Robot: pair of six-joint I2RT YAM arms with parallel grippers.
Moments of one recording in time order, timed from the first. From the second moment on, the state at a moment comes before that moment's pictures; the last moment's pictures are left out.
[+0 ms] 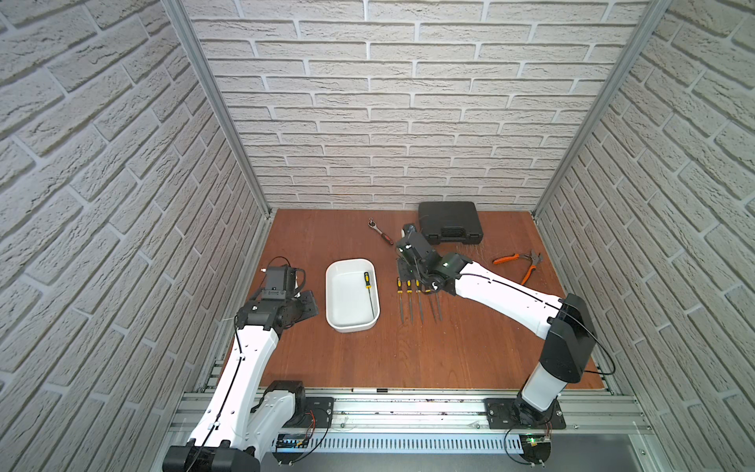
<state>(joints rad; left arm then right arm) -0.06 0.91 0.83 -0.92 0.05 -0.38 0.73 1.69 1.41 -0.62 0.42 0.41</state>
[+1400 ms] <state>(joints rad) -0.09 0.90 0.79 -0.90 0.04 -0.41 0.46 1.91 1.18 -0.40 0.34 0.41</state>
